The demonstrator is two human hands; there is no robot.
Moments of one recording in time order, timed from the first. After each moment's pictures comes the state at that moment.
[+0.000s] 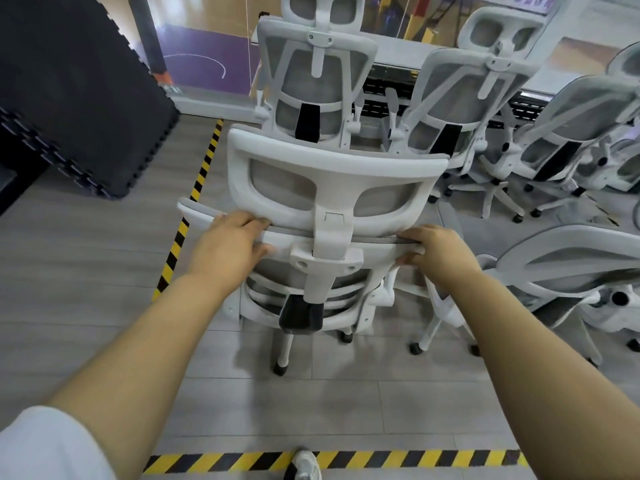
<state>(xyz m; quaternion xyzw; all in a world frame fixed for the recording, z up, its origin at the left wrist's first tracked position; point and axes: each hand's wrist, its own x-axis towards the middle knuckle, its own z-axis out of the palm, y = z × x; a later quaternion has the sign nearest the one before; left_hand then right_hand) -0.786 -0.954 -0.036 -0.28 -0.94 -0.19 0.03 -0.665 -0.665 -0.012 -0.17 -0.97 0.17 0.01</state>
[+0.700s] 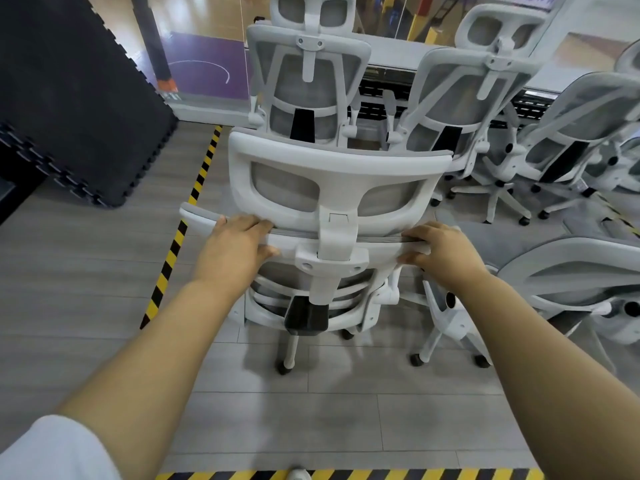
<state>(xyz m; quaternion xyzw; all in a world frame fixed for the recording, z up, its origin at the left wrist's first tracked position) -0.797 -0.887 -0.032 -0.29 -0.93 -0.20 0.07 -0.685 -0.600 -0.018 -0.17 -0.96 0.20 0.04</state>
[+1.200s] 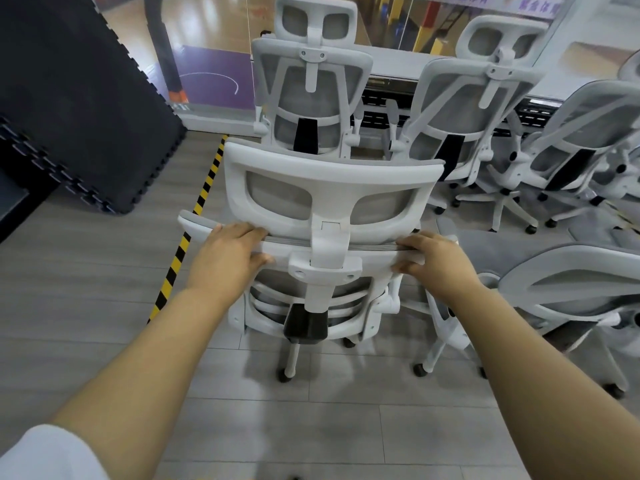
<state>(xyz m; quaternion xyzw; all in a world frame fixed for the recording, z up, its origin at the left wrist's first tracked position) -0.788 -0.889 -0.030 -0.29 -0.93 -0.21 0.09 -0.680 -0.599 -0.023 -0.16 -0.96 0.22 0.05</state>
